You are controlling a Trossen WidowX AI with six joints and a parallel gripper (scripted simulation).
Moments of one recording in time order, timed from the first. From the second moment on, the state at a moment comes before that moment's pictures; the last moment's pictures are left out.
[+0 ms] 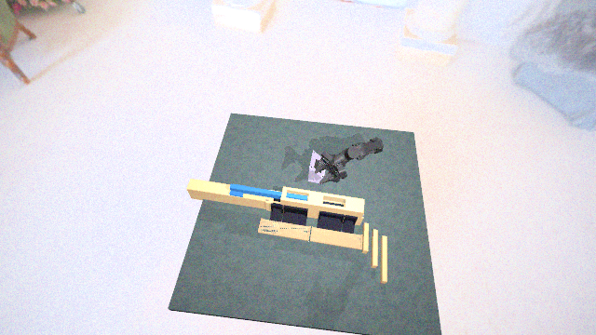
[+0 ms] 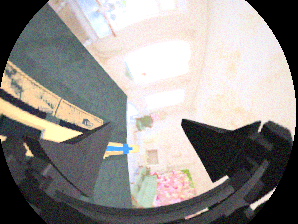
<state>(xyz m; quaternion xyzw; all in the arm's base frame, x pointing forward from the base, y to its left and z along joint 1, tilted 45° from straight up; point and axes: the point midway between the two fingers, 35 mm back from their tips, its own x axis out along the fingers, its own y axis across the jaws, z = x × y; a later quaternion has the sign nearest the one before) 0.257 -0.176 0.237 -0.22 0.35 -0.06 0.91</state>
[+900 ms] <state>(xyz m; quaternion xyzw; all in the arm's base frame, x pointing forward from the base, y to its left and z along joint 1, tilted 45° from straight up) 0.269 -0.028 0.155 0.42 0.49 0.23 0.73</state>
